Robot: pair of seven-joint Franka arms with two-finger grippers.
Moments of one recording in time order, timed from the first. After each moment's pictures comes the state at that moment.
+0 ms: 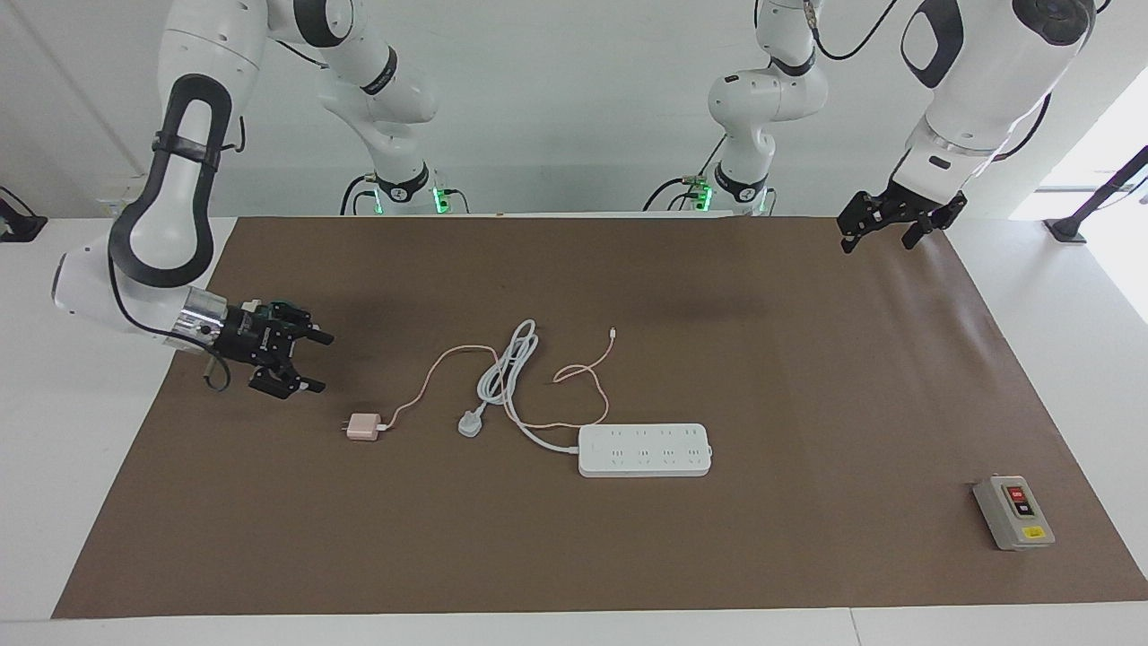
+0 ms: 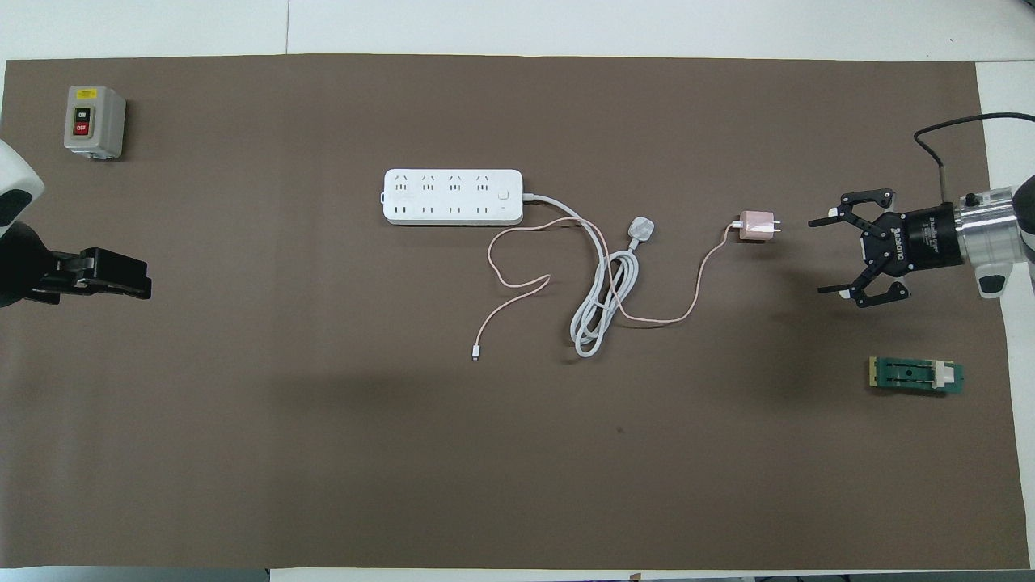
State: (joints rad) left arm 0.08 -0.10 -0.16 -1.76 -0.01 1.59 -0.04; right arm -0.20 0.39 -0.13 -1.83 0.80 1.75 0.82
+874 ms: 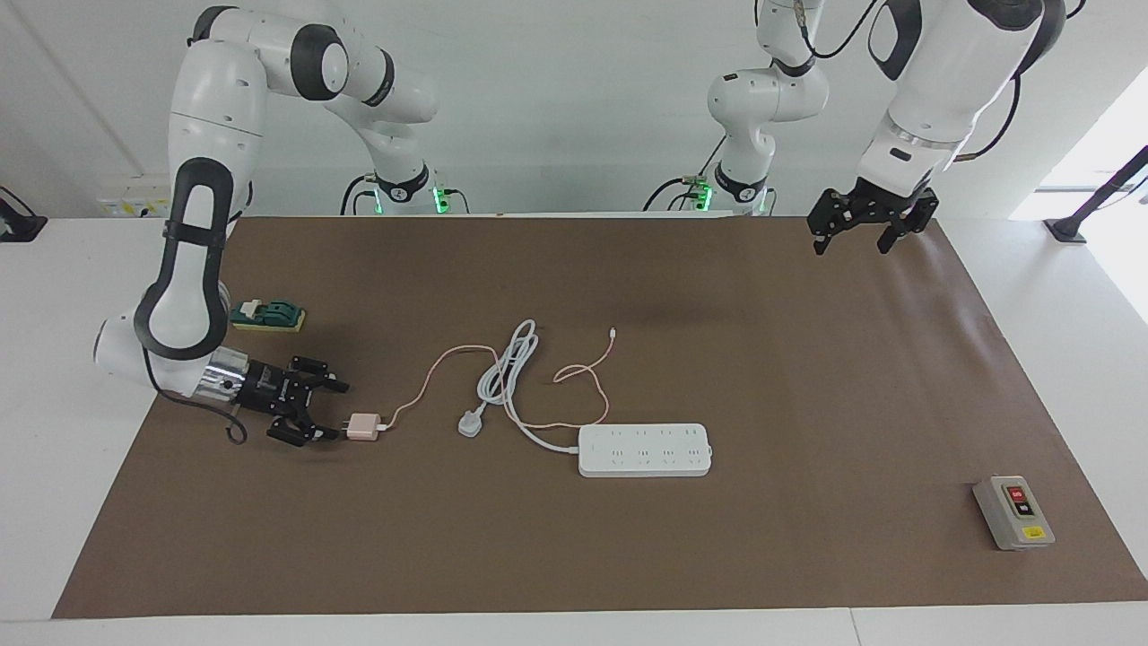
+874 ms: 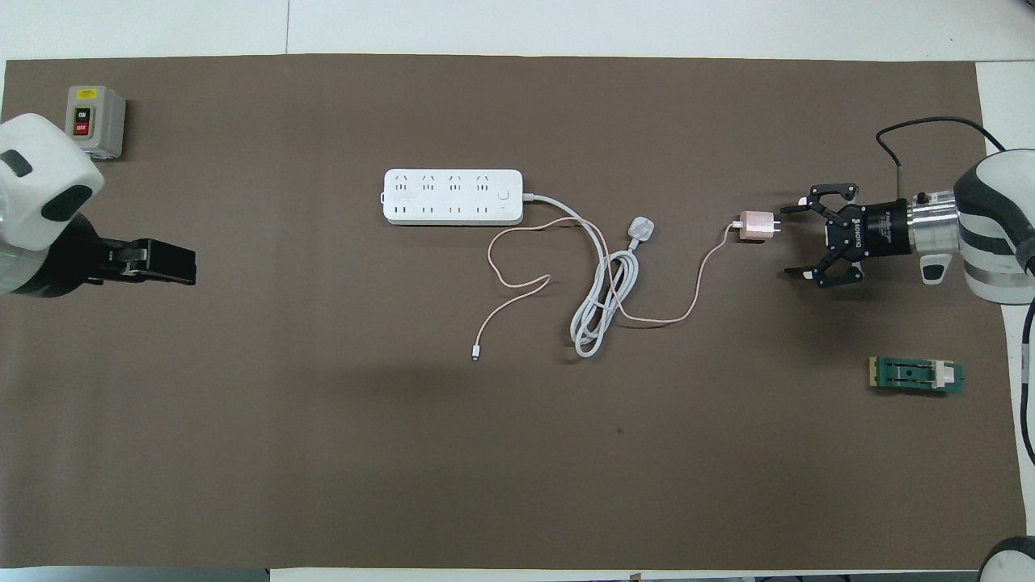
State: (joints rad) left arm -0.01 -0.09 -0.18 -1.77 -0.01 1.66 -0.08; right arm -0.20 0.60 -0.13 -1.72 0.96 1.83 0.66
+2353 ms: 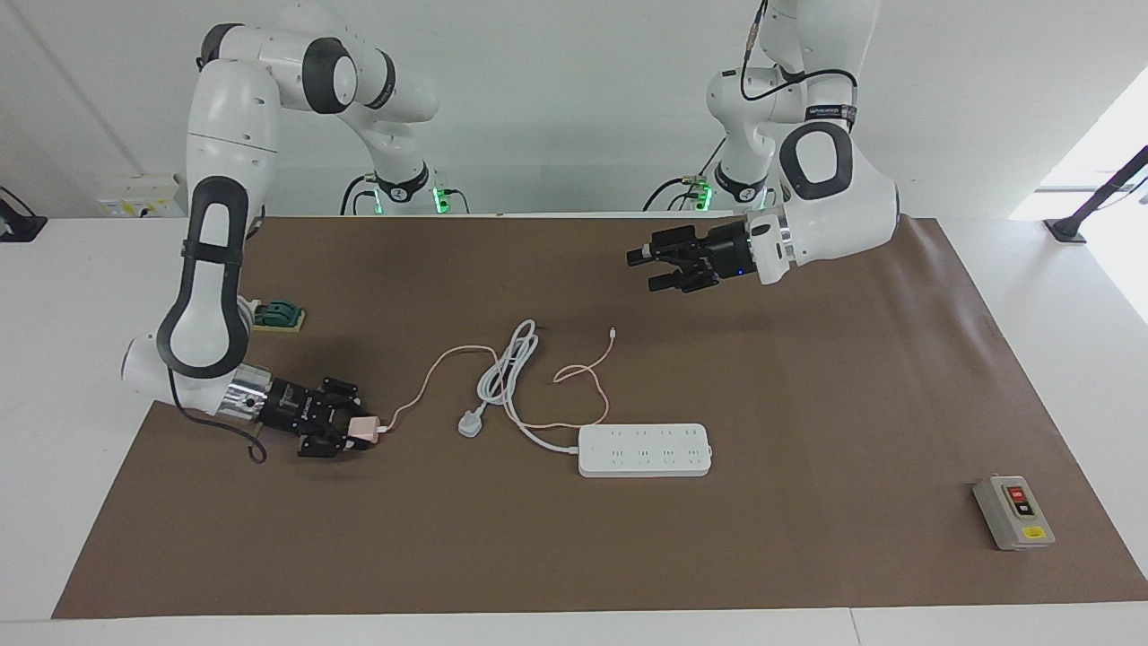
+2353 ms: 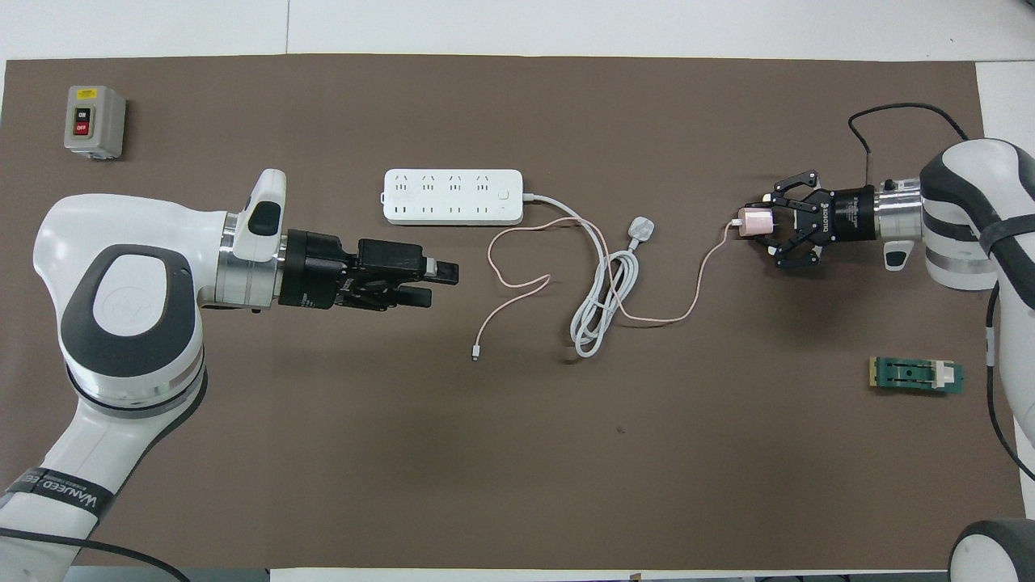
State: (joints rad) left arm -0.11 0.07 -0.17 -2.05 -1.30 1.89 0.31; right arm -0.16 0.65 -0.11 -1.69 1.05 1.87 0.66
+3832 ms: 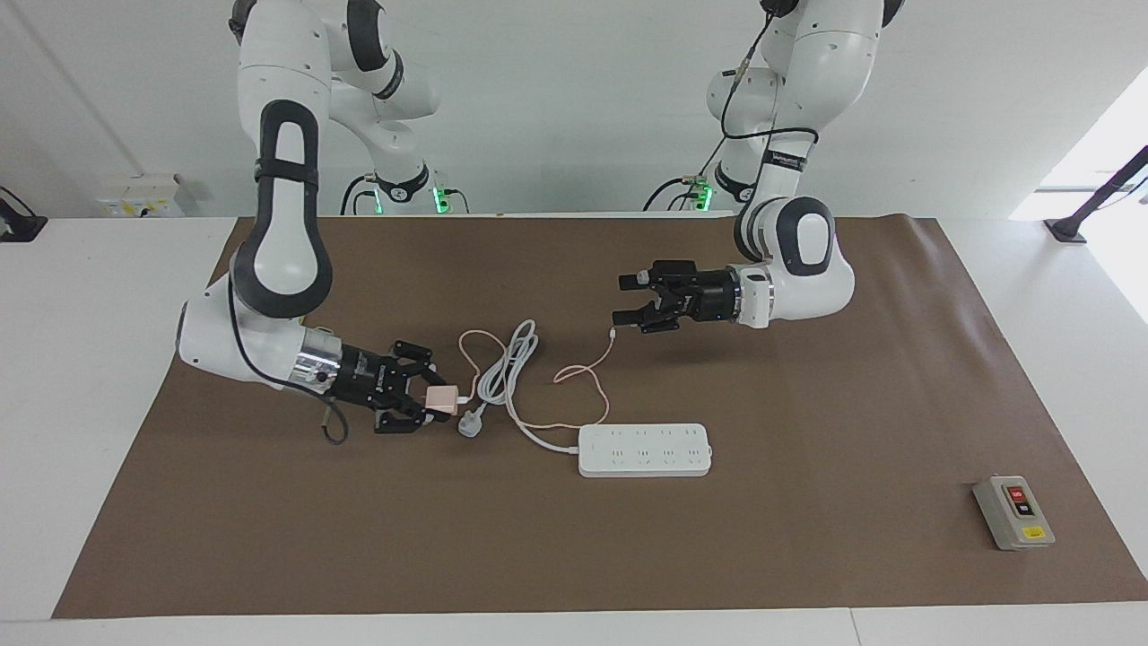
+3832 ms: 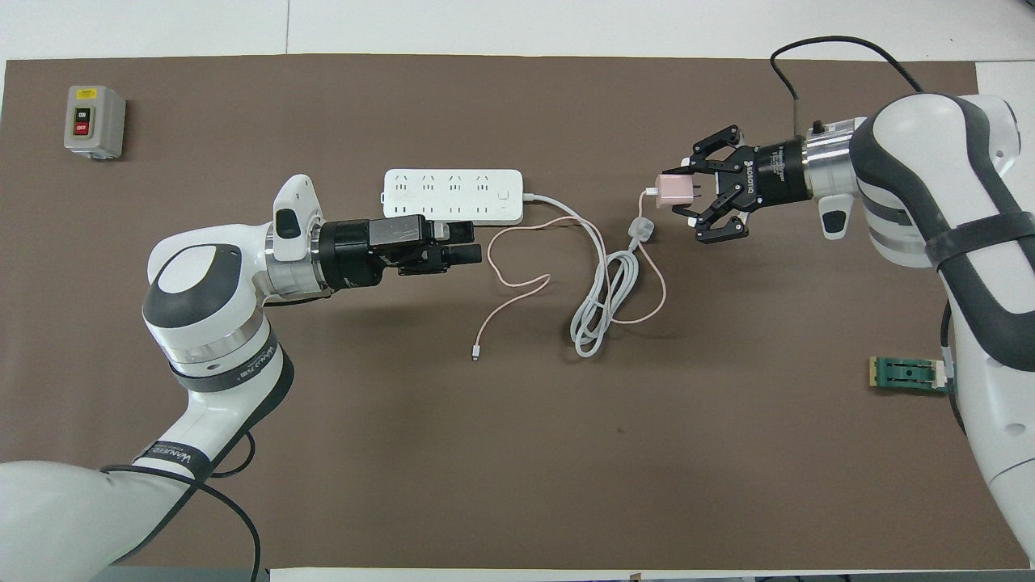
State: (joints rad) left arm -0.13 0.23 -0.18 -2.05 -1.76 1.81 0.69; right arm 0.11 0.45 -0.11 -1.66 1.06 1.87 1.15
